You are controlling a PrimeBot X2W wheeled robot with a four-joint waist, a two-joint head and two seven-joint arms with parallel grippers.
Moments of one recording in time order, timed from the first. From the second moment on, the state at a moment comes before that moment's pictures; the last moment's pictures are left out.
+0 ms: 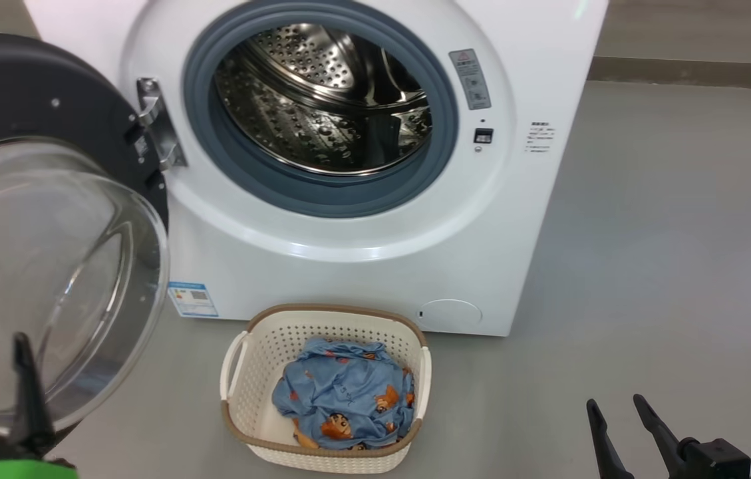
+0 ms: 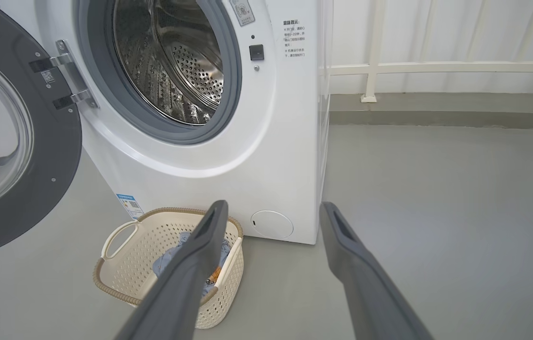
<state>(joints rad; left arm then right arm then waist) 0.03 0.12 0.24 -0.05 -0.41 -0.08 -0.13 0.10 -0.05 -0.05 0.21 0.15 0.12 -0.25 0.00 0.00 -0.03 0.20</state>
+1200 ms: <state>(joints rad) 0.23 0.14 0.08 0.08 -0.38 -0.12 -0.22 0.10 -0.05 -0.05 0.21 0.15 0.12 -0.25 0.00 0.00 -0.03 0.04</state>
